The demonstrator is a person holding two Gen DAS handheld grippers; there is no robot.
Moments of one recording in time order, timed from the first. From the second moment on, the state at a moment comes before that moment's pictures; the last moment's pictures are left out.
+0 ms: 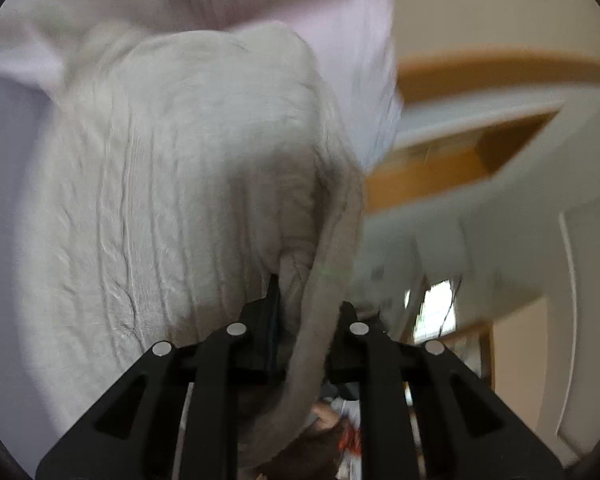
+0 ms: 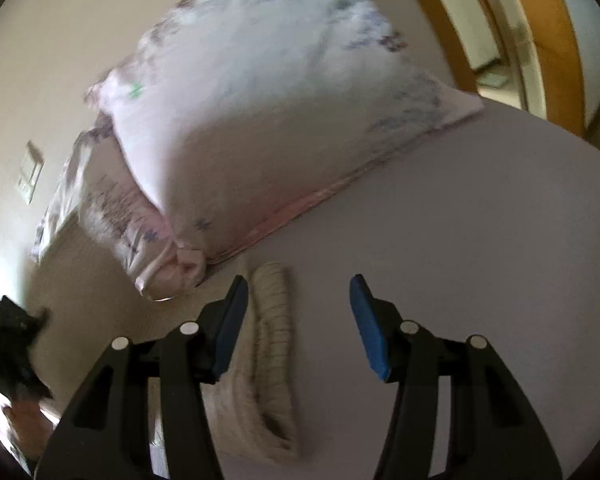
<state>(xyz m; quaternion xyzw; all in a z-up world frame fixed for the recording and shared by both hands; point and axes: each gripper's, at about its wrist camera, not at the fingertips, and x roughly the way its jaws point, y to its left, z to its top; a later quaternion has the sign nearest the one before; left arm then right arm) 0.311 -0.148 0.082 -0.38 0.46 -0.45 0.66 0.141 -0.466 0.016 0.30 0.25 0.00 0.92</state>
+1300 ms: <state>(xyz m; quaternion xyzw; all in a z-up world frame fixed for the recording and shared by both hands) 0.322 -0.090 0.019 -0.31 0.53 -0.35 0.71 0.211 -0.390 0.016 0.35 0.37 0.24 0.83</state>
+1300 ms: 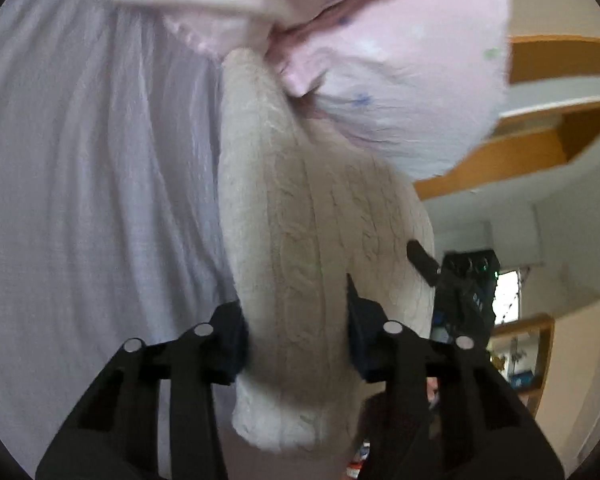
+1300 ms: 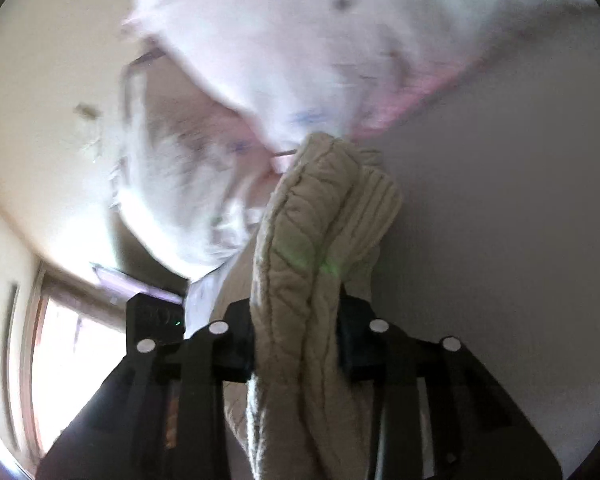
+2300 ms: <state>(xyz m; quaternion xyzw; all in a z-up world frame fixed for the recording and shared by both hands) 0.246 -0.057 0.072 -0.08 0.39 -0.27 0.87 0.249 -0.276 0.047 0.11 0.38 0.08 0.91</state>
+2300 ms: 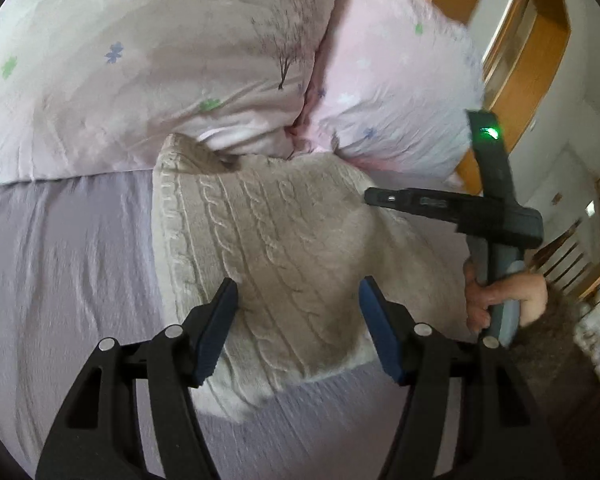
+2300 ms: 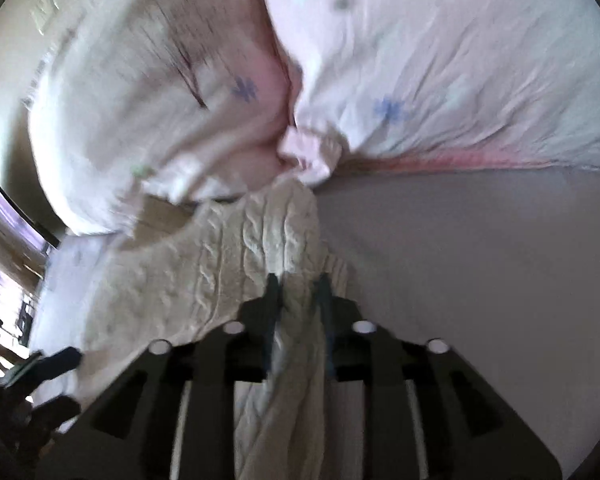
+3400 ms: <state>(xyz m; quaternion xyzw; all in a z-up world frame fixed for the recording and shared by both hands) 0.188 -0.061 0.008 0.05 0.47 -0.08 0.88 0.117 -0.196 -0.024 -0.02 0.42 -0.02 0.91</state>
